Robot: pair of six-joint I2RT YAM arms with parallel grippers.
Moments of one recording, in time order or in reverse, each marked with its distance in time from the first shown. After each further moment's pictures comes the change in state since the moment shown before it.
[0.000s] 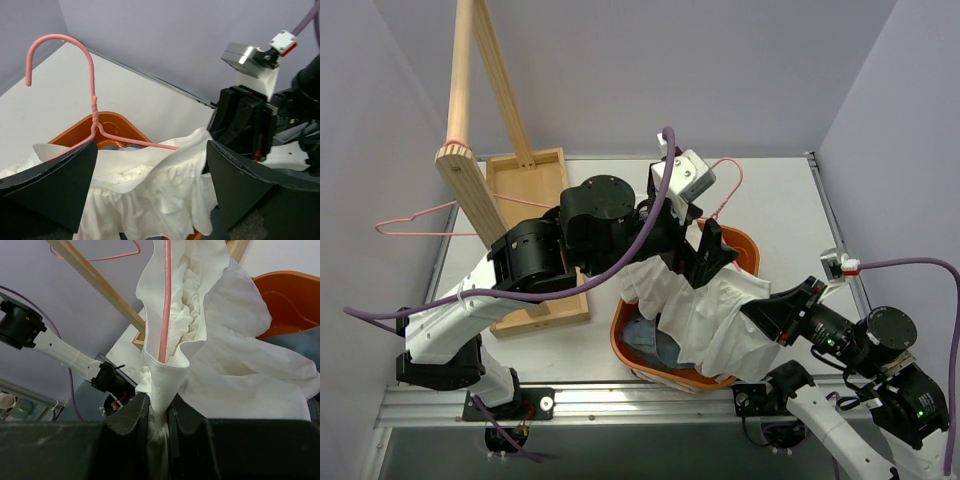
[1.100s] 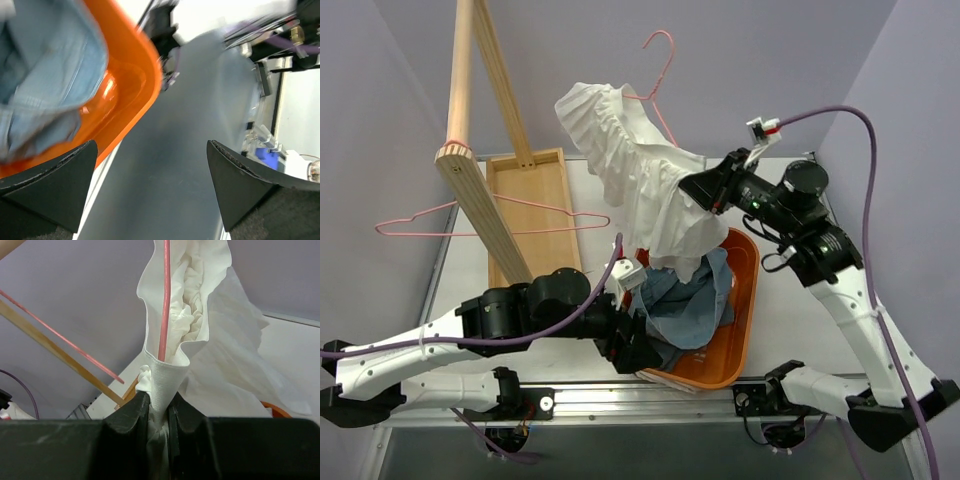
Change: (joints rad) left arm 0.000 -0.584 -1.043 0.135 0.285 -0.404; right arm 0.000 0.764 0.323 0.547 -0.024 -0.068
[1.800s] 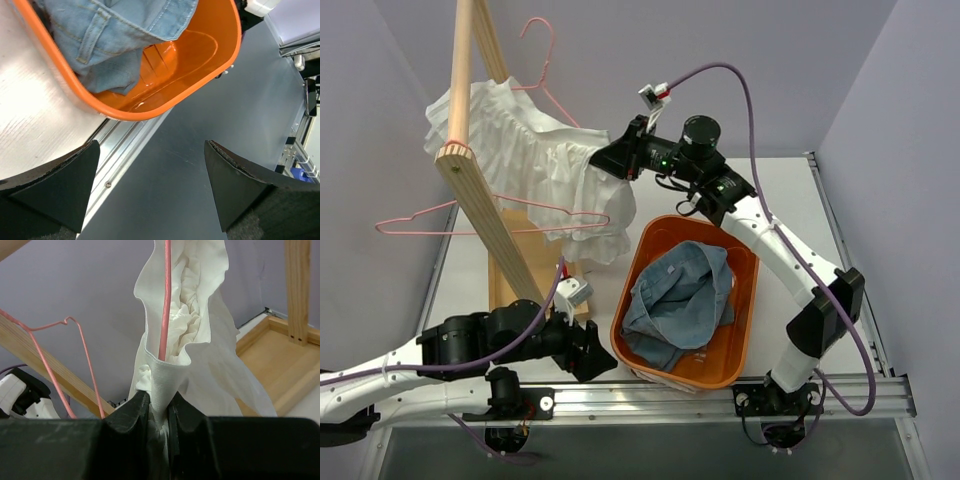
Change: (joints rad) left arm 0.000 -0.335 -0.289 -0.116 -0.202 -0.077; right arm 0.177 0.573 0.367 0.313 -0.183 0.035
